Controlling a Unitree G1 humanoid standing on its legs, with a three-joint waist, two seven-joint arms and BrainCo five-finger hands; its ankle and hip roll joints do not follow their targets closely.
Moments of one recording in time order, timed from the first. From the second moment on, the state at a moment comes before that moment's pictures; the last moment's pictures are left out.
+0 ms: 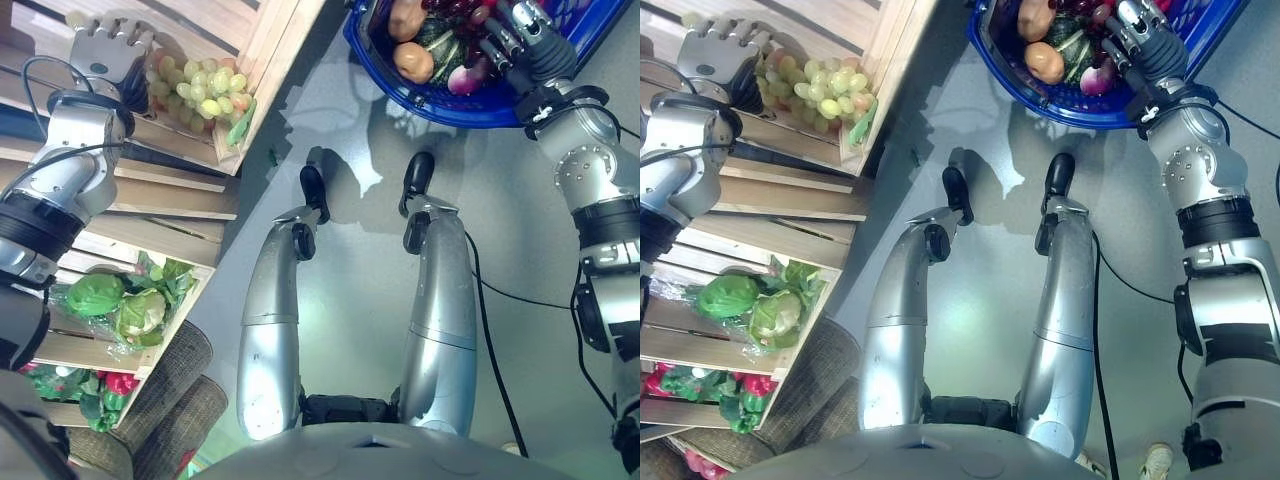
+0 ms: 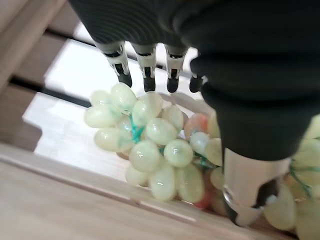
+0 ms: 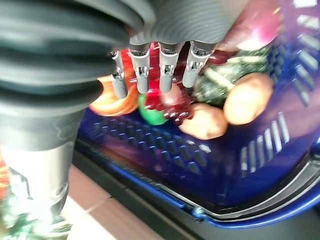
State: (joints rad) left arm -0.97 1.06 -0.75 0.41 0.61 0.39 0.01; right arm -0.90 -0.76 0.19 0.52 1.04 0.06 0.10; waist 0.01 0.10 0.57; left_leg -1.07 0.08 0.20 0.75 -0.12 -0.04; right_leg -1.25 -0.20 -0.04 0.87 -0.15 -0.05
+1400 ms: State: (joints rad) left arm -0.83 0.75 -0.67 0.77 0.88 0.54 0.43; right arm -0.56 -0.60 0.06 0.00 1.04 -0.20 0.16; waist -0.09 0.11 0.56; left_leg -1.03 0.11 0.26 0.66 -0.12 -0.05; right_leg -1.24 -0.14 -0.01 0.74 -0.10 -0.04
